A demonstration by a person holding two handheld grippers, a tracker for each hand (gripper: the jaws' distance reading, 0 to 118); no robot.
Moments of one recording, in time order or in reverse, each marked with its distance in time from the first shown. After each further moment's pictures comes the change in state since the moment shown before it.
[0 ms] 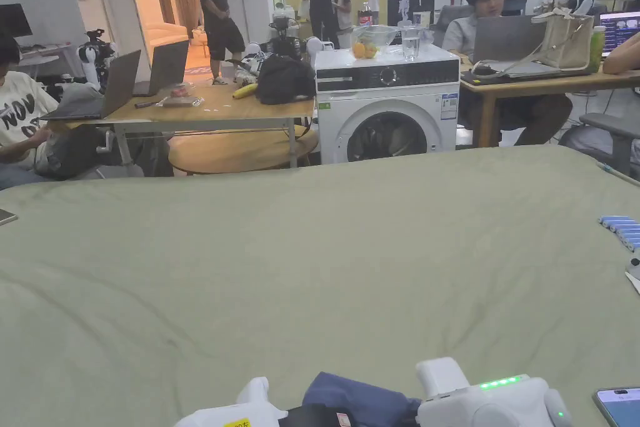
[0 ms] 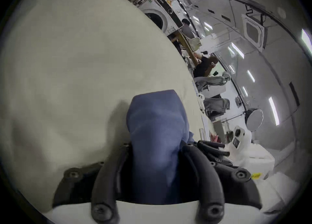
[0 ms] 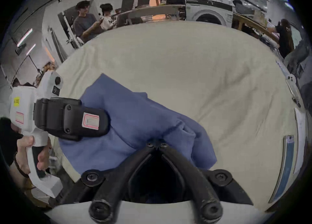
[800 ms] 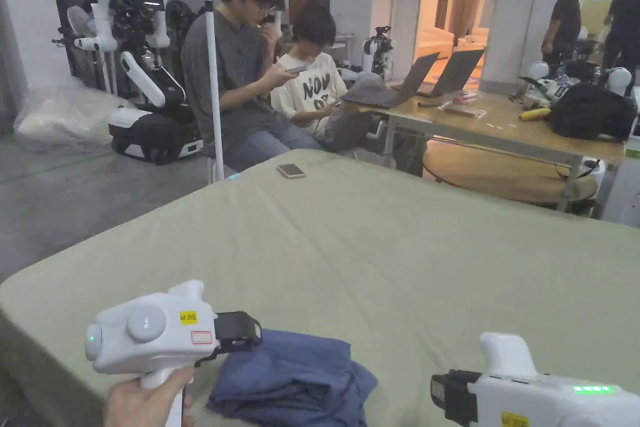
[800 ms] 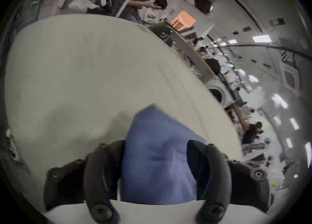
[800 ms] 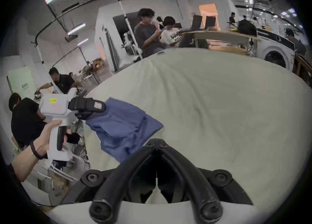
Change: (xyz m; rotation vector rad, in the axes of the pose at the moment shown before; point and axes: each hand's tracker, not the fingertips) left arm -0.161 0.091 0.372 0.566 0.724 0.051; right arm -0.242 0.113 -0.097 0.115 0.352 0.340
